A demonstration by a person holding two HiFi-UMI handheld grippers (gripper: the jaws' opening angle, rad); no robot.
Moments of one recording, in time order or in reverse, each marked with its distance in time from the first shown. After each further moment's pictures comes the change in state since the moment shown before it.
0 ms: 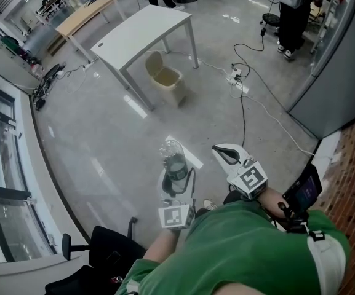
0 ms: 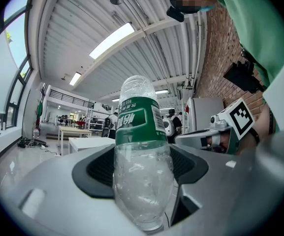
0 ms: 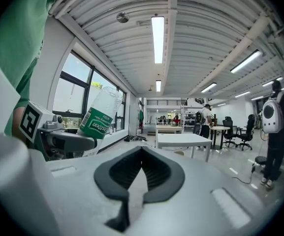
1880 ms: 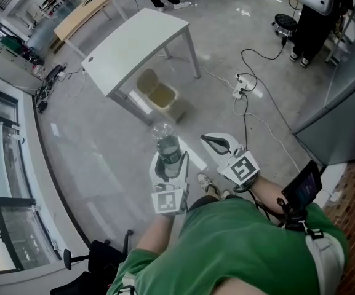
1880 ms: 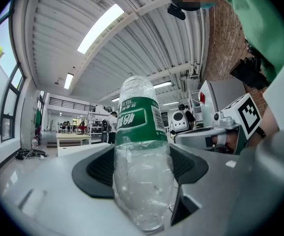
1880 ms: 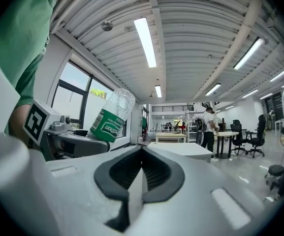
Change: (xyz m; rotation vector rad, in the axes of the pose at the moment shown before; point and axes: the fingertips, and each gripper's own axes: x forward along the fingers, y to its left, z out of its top) left arm 0.317 -0.003 0.020 0.097 0.035 0.057; right arm 0.121 -0.271 0.026 0.008 -0.090 0.098
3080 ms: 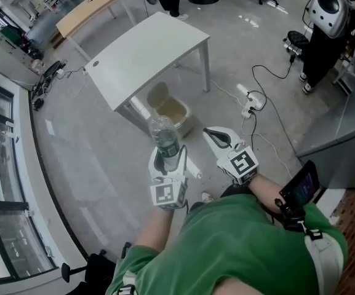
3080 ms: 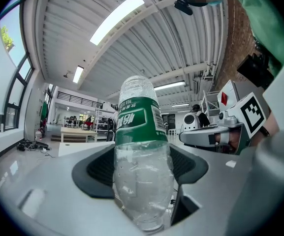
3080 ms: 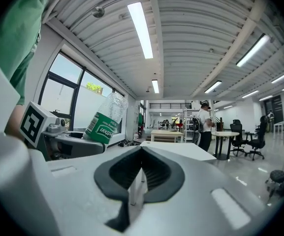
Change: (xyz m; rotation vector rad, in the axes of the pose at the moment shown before) left arm 0.129 0.137 -0.013 -0.081 -0.017 0.052; right arm 0.162 -0.095 0.005 -0.038 0.074 -0.071
